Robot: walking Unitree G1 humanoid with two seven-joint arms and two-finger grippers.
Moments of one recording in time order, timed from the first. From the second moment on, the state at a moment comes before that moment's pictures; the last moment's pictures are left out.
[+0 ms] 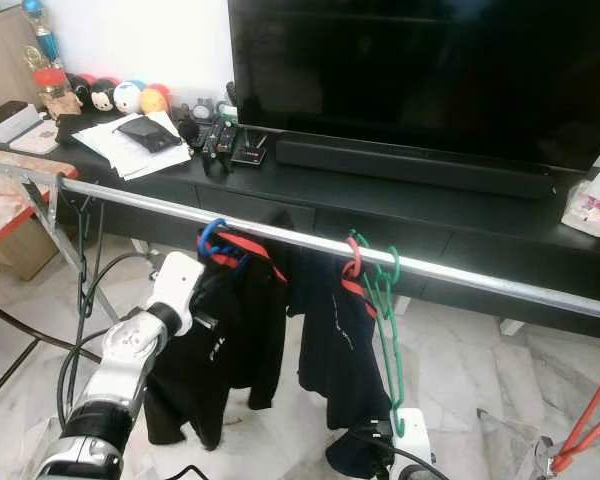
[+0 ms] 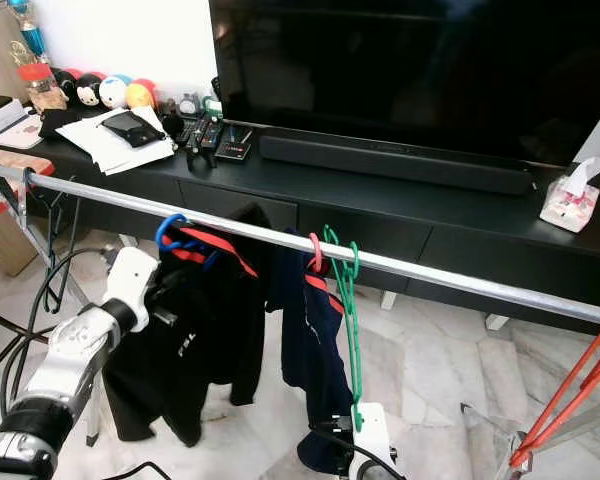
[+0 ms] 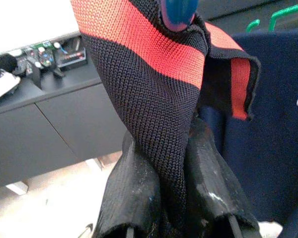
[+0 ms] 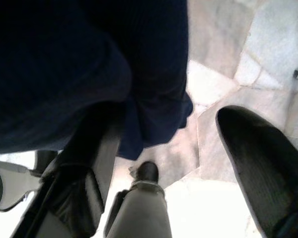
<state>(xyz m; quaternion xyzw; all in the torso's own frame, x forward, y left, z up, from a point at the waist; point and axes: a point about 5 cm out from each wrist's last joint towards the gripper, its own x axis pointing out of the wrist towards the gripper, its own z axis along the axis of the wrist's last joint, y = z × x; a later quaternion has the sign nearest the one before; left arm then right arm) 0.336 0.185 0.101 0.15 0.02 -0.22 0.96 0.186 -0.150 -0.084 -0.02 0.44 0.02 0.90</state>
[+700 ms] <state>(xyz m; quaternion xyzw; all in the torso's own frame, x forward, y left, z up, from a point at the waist) 0.363 0.169 0.100 0.14 0.06 -0.14 0.98 0.188 -0.151 -0.084 -0.02 0.44 0.02 0.90</state>
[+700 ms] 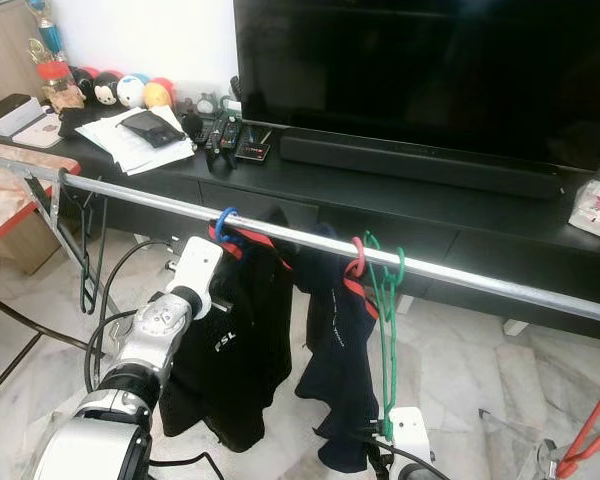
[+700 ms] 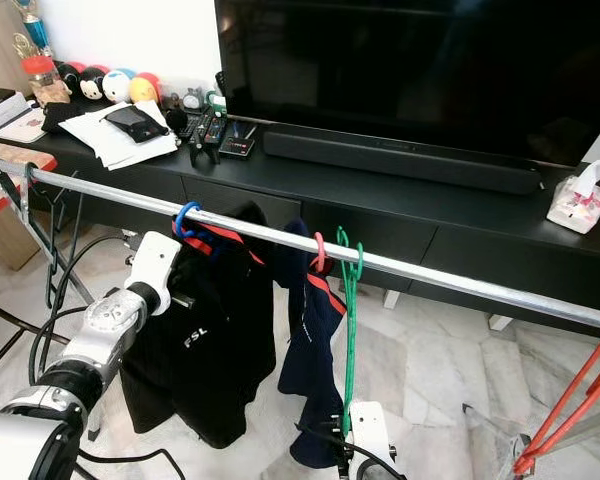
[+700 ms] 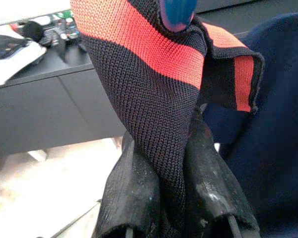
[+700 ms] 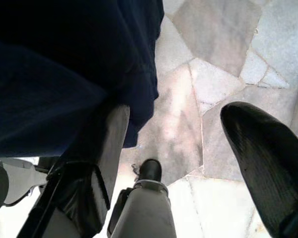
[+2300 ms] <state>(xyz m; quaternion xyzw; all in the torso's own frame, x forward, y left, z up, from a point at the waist) 0.315 0.198 0.102 0.10 -0.04 -0.13 0.99 0.188 -0.150 -0.084 -0.03 0.44 0.04 0.90</state>
